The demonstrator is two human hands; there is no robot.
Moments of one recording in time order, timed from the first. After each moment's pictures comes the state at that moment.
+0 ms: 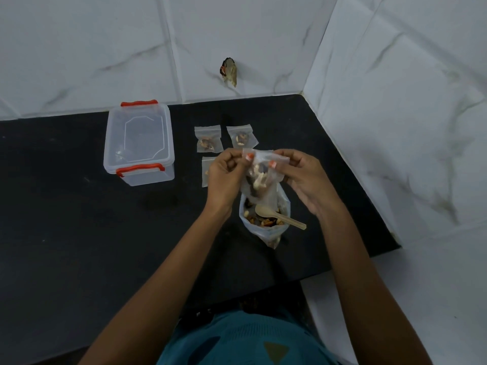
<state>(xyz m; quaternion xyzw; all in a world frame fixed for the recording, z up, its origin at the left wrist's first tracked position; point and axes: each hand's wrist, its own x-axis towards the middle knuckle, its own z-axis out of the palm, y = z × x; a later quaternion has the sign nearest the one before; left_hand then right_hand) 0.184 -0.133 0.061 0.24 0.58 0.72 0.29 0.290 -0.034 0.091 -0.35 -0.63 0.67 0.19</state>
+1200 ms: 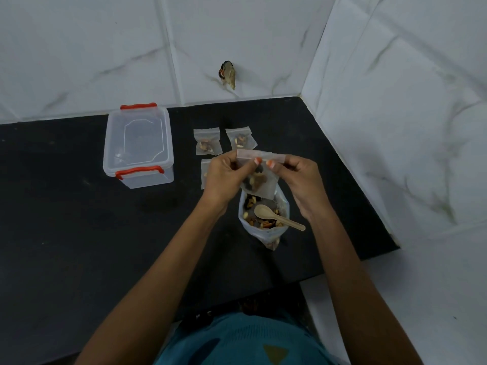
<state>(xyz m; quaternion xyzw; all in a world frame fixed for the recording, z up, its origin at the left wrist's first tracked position) 0.176 -0.134 0.071 0.32 0.61 0.65 0.32 0.288 -0.040 0.082 -0.33 -0.65 0.64 0.24</state>
